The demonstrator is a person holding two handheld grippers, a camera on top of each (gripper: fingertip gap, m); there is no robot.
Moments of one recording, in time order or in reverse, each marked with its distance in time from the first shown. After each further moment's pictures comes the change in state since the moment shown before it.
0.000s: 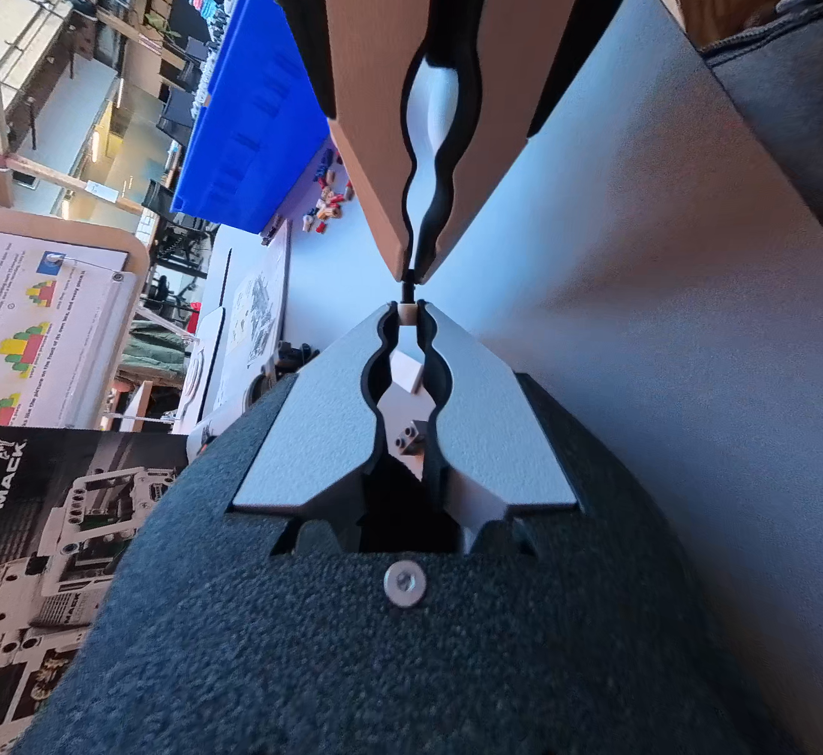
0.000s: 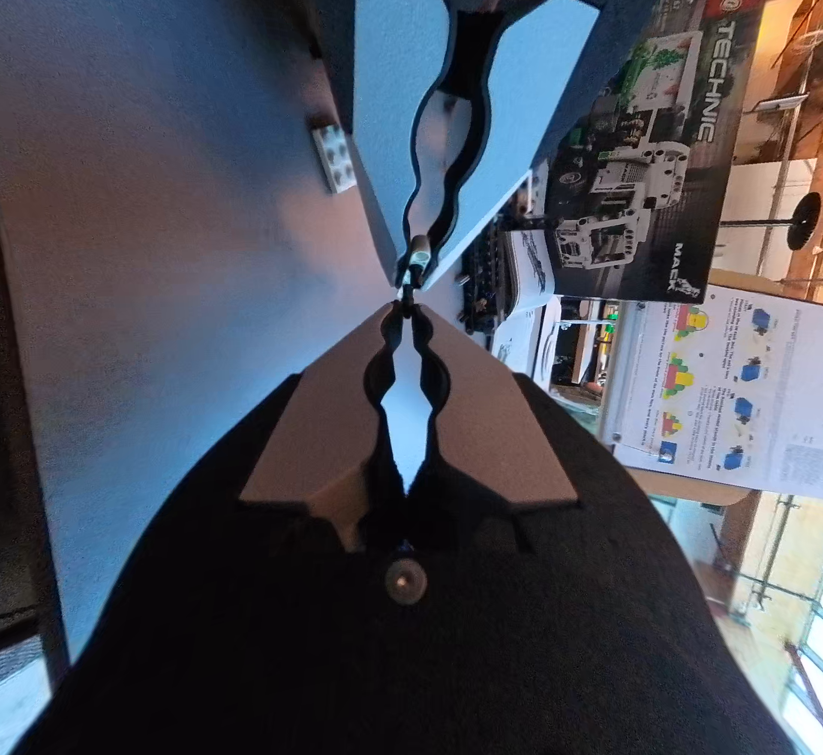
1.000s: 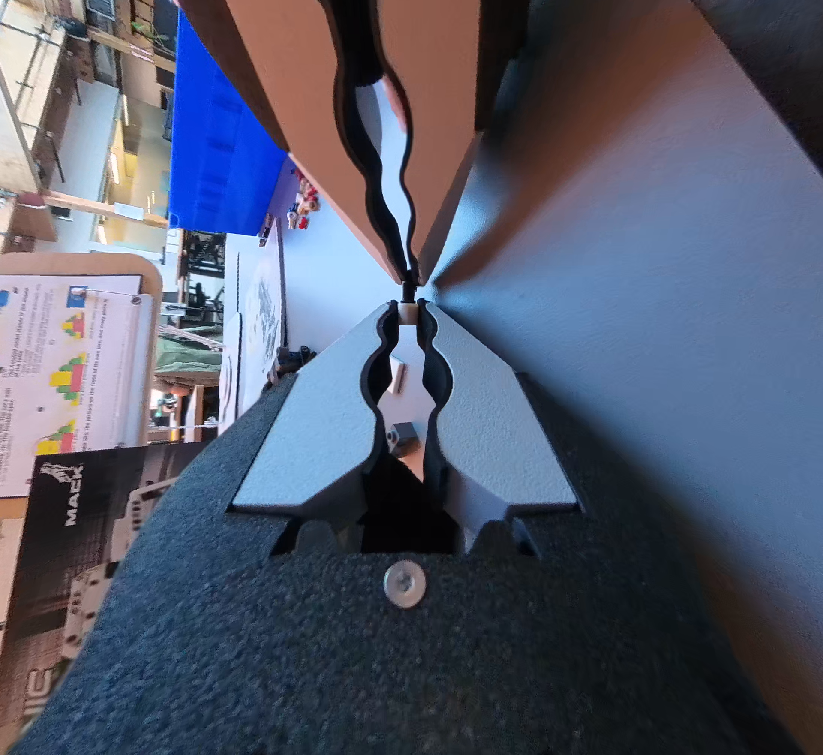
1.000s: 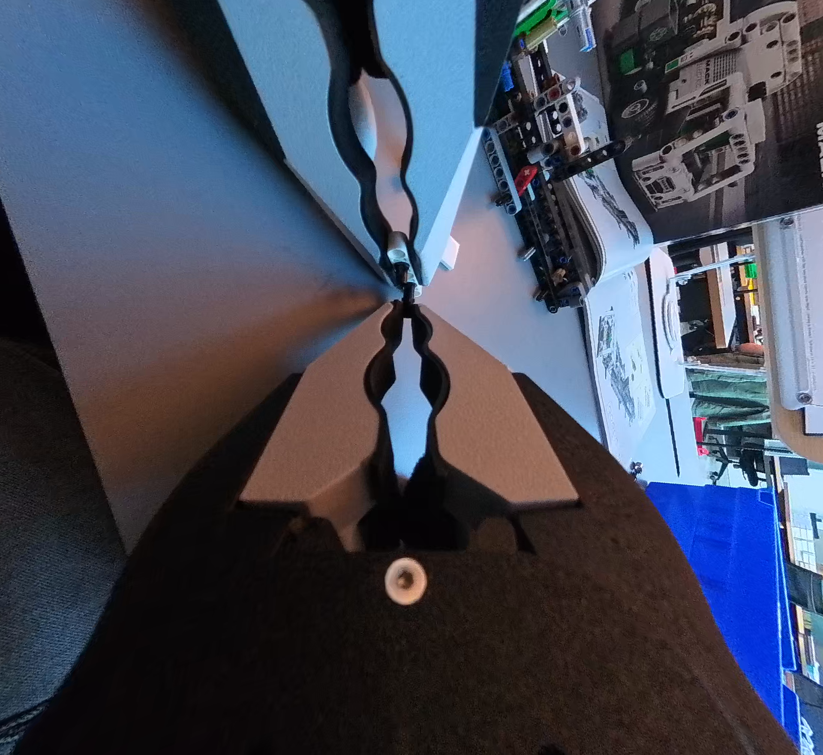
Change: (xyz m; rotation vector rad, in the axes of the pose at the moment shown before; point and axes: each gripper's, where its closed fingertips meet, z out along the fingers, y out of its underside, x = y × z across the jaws) left arm 0.016 0.009 0.009 -0.085 0.001 0.167; right arm -0.024 0.007 0.011 0.056 -0.096 0.357
